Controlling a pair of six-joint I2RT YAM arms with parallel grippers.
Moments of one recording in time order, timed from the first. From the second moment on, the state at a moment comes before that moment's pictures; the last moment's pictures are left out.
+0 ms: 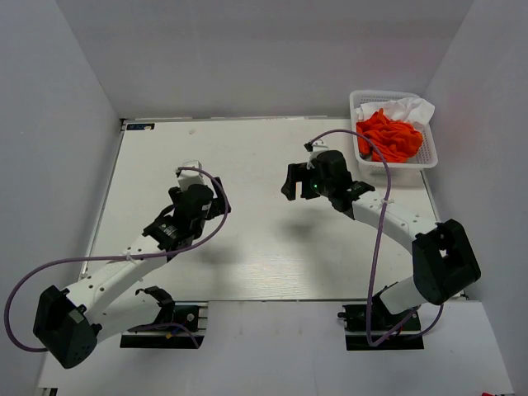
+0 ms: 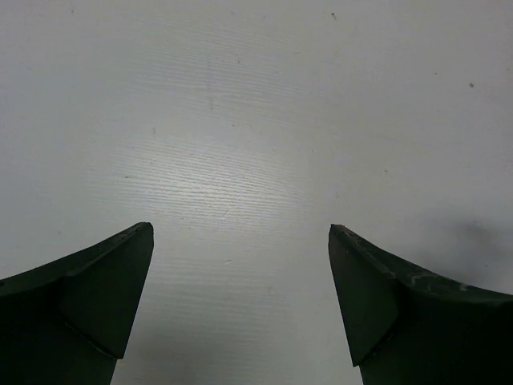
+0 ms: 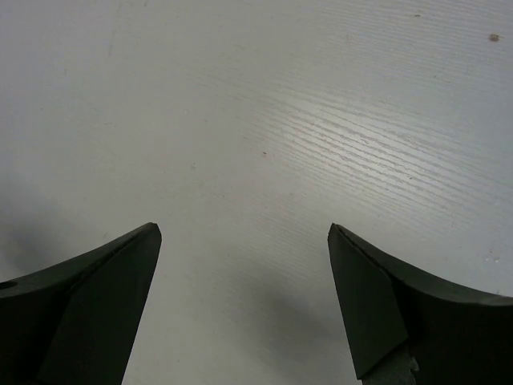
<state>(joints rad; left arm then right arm) -0.66 1.02 0.73 -0.27 -0.56 -0.57 0.56 1.47 0.95 -0.06 -0.12 0.30</state>
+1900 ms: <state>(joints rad) -0.66 1.24 0.72 -0.18 -0.37 -0.54 -0.07 2.36 2.14 -0.43 0.30 0.78</state>
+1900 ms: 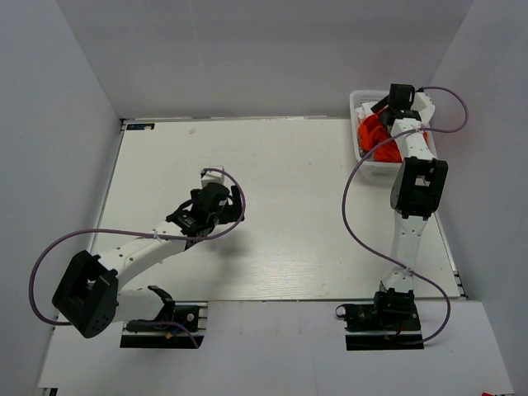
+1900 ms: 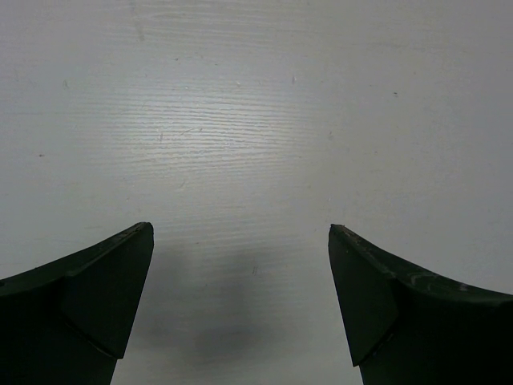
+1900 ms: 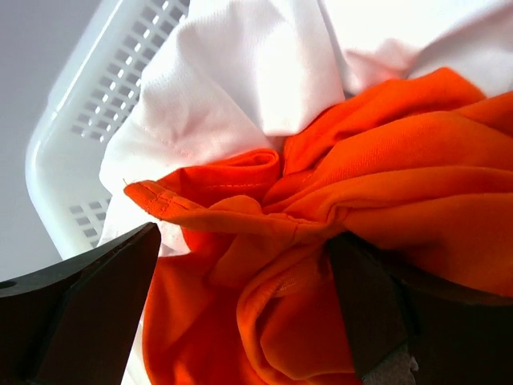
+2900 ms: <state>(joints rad) -0.66 1.42 0.83 -0.14 -0.32 -0.49 -0.10 2.62 2.35 -0.26 0.31 0.72</state>
